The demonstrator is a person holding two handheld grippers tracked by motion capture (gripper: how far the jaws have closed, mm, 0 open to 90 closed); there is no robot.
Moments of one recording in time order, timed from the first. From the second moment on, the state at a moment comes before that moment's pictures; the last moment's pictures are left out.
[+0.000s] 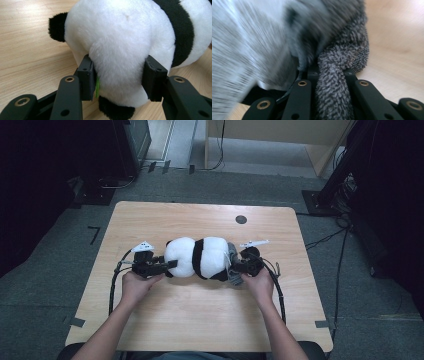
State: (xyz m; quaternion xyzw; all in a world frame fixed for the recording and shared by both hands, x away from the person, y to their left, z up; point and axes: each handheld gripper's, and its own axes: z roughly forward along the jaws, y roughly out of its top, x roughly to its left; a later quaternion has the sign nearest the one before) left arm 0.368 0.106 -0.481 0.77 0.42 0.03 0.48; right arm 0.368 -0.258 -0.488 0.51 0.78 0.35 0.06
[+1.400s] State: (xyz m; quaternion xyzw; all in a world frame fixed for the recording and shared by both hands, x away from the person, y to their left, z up) left arm 0.363 0.102 -0.482 0.77 0.42 0.04 0.48; right arm 0.355 -0.257 -0.446 0.48 0.75 0.42 0.15
